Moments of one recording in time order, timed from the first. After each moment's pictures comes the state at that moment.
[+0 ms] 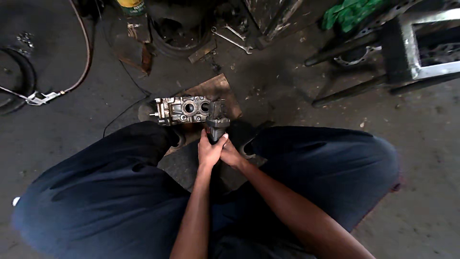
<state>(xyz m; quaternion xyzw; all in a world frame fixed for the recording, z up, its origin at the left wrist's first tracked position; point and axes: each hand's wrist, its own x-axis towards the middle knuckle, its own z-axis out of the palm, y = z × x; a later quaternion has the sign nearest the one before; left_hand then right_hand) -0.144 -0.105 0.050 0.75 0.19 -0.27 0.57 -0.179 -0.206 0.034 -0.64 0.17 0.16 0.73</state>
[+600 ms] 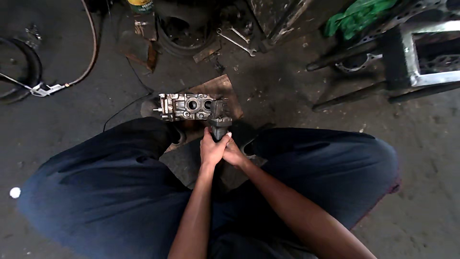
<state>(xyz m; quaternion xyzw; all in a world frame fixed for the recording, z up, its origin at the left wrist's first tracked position) -0.147 -0.107 0.064 0.77 0.18 -0.28 0.54 -0.183 -0.209 0.043 -0.67 0.17 0.18 0.70</state>
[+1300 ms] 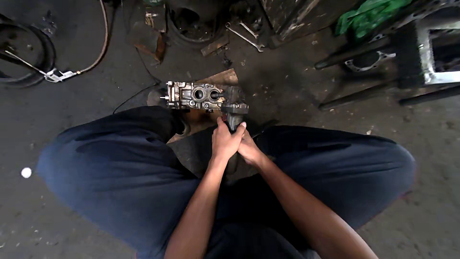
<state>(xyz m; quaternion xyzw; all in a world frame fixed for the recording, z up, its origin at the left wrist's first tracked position) -0.155 -0.124 0.116 0.80 0.14 -0.30 0.50 -0.194 -0.227 0.081 -0.65 0.19 0.17 0.72</state>
